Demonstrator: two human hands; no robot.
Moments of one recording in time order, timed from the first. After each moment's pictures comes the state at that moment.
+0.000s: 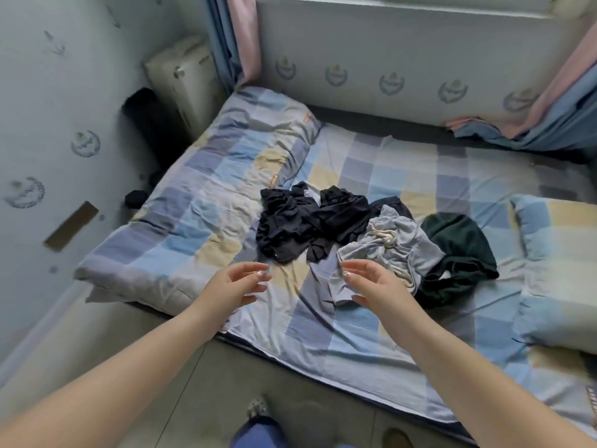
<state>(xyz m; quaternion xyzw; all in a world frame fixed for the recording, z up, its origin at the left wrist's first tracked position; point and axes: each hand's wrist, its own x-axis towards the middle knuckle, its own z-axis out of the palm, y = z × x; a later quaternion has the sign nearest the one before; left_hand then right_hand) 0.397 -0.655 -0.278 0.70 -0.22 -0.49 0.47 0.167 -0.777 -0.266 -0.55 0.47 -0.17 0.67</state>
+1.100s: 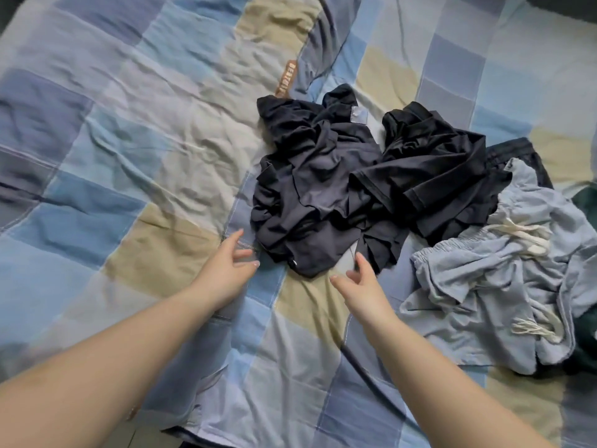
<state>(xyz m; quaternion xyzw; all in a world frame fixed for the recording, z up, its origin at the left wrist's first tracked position) 0.660 -0.882 -0.703 0.78 -0.19 -0.51 0.30 0.453 -0.970 -0.699 -0.46 0.64 -0.01 0.61</state>
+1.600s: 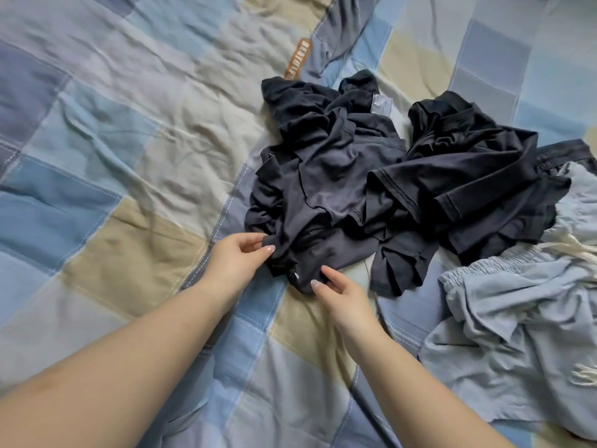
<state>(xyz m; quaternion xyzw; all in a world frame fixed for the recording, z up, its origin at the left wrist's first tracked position) 0.649 -0.923 -0.768 0.80 -0.12 -0.44 0.40 0.478 -0.976 -0.784 -0.46 0.59 -0.04 0.66</state>
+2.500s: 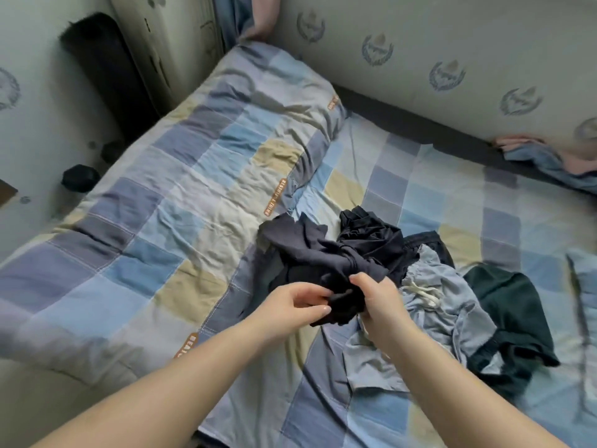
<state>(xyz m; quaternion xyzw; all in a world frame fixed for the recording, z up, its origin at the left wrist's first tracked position) 0.546 -0.888 -0.437 0.62 -0.31 -0.59 0.43 0.415 -0.987 -0.432 -0.42 0.55 -0.23 0.68</state>
